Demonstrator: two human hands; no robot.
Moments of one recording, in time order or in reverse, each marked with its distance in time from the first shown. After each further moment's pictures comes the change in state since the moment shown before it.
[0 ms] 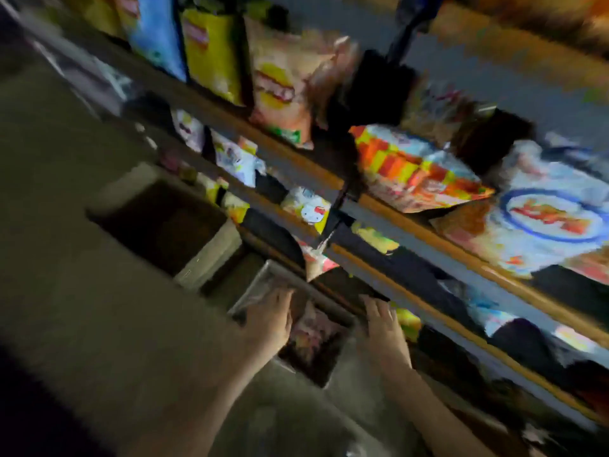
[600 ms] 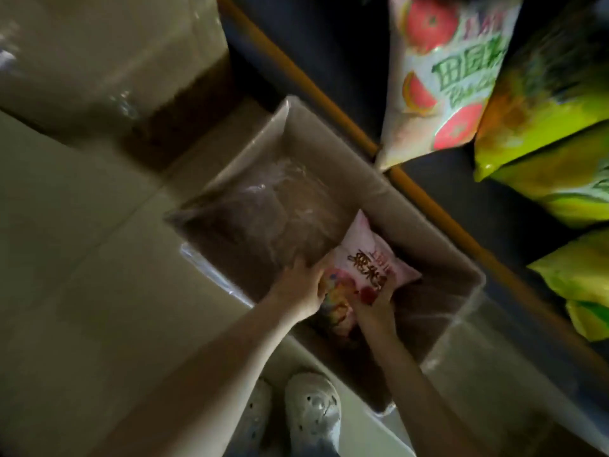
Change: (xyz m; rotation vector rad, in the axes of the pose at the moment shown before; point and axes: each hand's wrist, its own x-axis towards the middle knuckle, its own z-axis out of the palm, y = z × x) left_hand 0.105 -0.176 0.484 -0.199 -0.504 -0.203; right_hand 0.143 0.157 0.507 0.524 -0.270 0.708
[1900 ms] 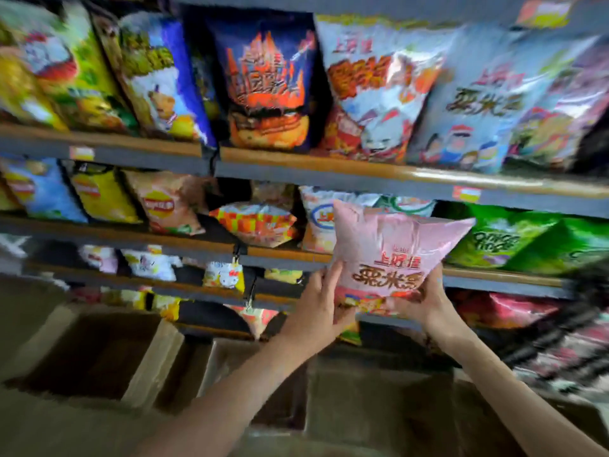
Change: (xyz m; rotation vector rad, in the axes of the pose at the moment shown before) left_hand -0.518 0.458 -0.355 0.002 0.478 1.029; right_hand -0.591 -0.103 -0.542 0.613 0.287 -0.878
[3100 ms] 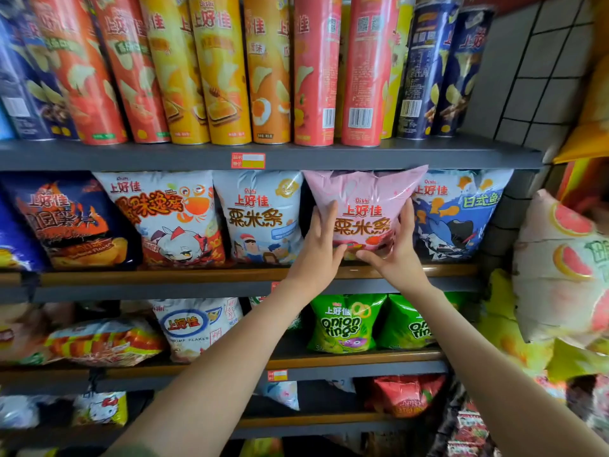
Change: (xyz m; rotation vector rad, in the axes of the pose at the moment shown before) left_hand 0.290 0.250 0.111 0.067 0.277 0.436; right_hand 0.106 -0.069 -0.319 -0.278 0.361 -0.558
